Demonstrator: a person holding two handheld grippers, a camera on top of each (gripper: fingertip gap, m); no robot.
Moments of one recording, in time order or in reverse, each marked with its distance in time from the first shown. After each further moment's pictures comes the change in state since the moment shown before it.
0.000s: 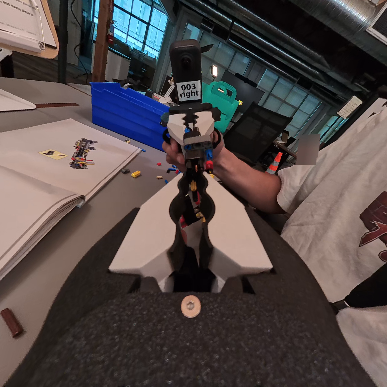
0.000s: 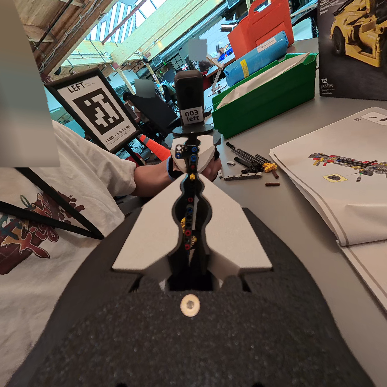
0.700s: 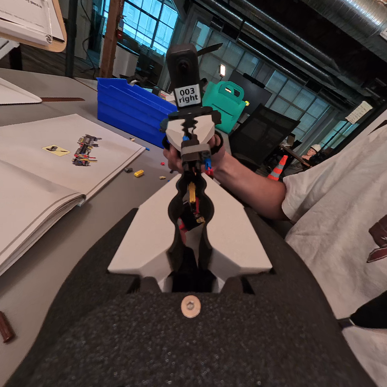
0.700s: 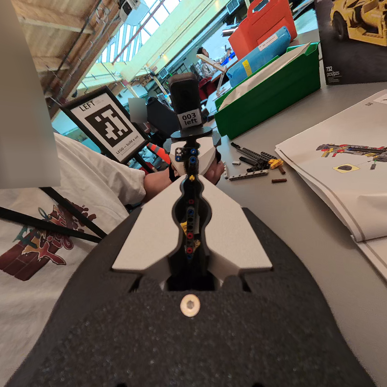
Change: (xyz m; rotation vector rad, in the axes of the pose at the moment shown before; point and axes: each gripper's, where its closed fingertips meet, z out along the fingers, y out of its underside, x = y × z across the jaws) left arm -0.005 -0.001 0.009 -0.005 -0.042 -0.024; right arm 0.006 0.001 0.001 0.033 -0.036 0.104
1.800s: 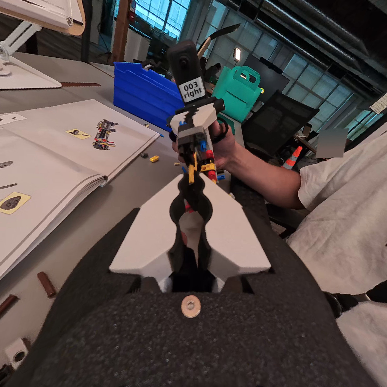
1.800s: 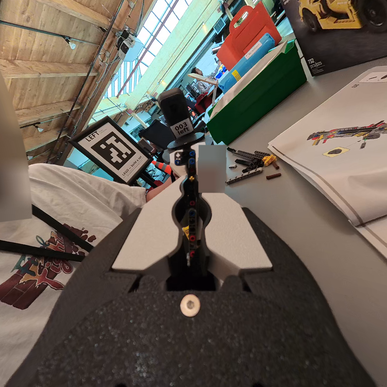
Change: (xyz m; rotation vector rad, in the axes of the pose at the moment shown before) left arm -0.020 0.012 -0.016 -0.064 -0.056 -0.005; right arm 0.022 -0.002 -0.001 0.077 0.008 0.153
